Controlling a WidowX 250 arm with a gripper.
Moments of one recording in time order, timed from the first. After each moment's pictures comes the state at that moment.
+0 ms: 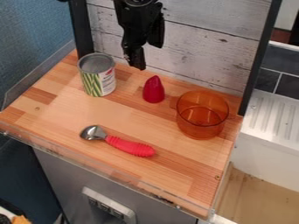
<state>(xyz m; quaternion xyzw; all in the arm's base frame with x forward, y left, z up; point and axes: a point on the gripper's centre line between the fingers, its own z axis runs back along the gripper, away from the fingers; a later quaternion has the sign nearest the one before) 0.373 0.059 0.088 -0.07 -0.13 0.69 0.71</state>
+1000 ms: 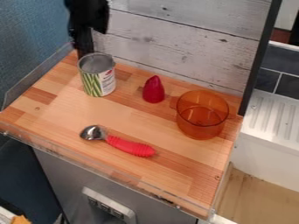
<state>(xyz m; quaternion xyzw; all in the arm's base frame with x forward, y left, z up) 0.354 0.176 0.088 0.05 -0.17 0.72 0.67</state>
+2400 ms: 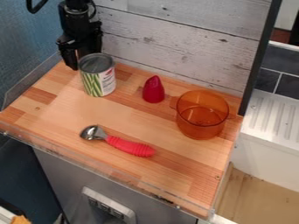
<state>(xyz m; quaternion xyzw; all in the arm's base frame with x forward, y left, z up) 0.375 0.204 0.027 0.04 -0.06 0.63 0.78</state>
